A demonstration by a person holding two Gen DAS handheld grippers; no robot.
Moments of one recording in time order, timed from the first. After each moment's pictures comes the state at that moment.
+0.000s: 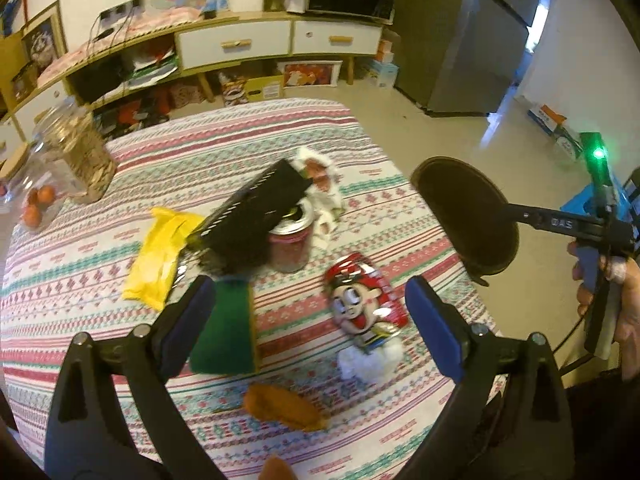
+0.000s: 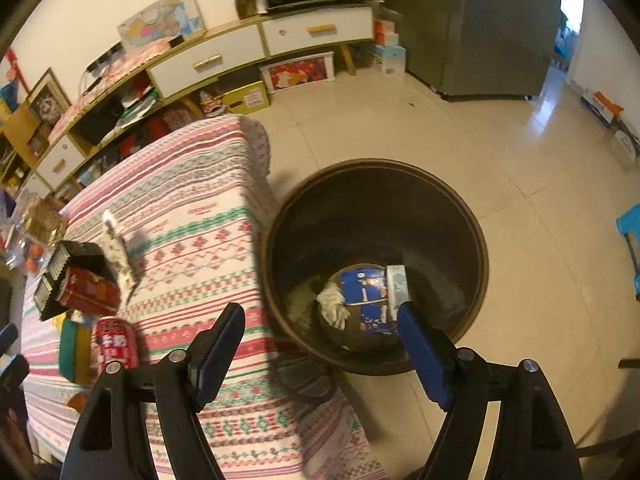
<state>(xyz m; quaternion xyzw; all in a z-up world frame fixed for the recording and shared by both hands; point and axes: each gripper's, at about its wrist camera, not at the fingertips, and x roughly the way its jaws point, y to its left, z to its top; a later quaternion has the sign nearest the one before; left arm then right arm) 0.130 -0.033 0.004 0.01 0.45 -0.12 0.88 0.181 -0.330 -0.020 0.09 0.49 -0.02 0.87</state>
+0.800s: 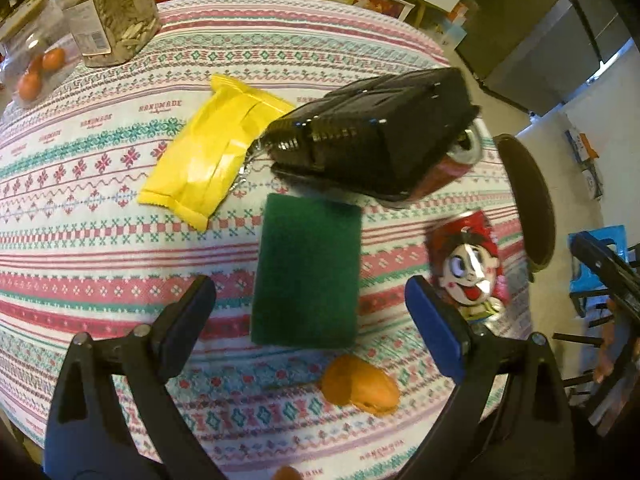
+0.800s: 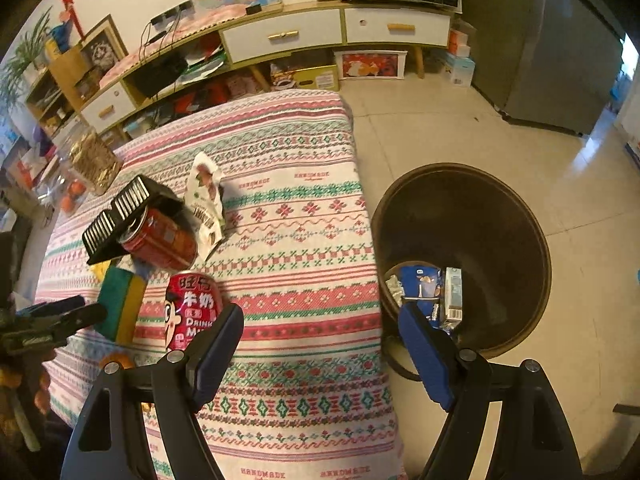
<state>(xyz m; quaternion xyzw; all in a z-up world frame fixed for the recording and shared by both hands) 0.164 0.035 -0.076 -0.08 0.58 -0.06 0.80 0.173 -0.242 -0.018 0.04 0.51 0.06 0.86</state>
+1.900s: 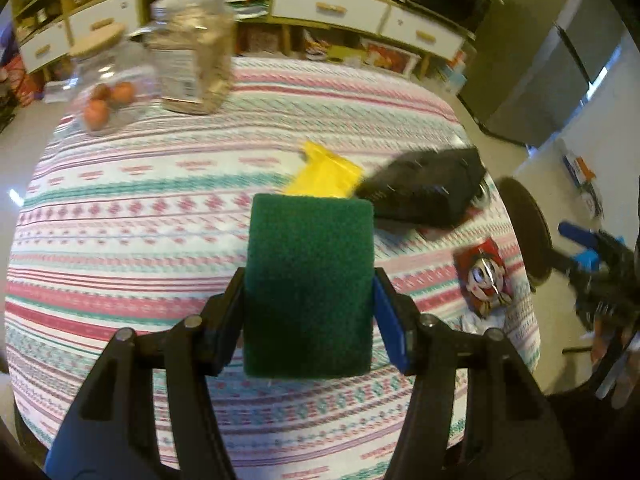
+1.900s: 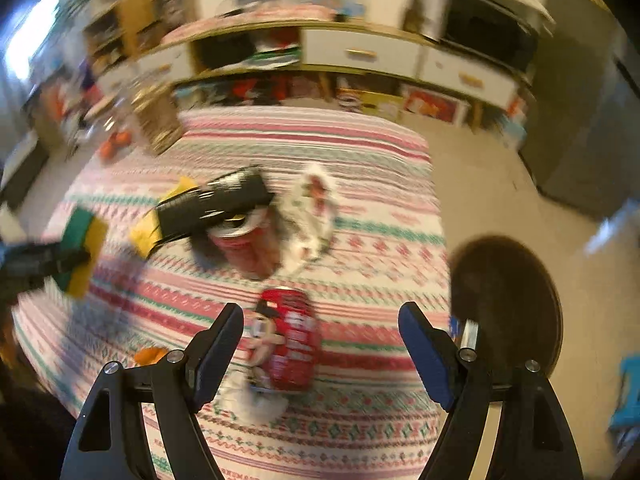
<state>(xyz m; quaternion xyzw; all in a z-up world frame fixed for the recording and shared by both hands) 0.130 0.130 -0.018 -0.09 0.51 -0.05 0.86 0.167 -0.120 0.007 -0.11 0.46 0.14 0.87</state>
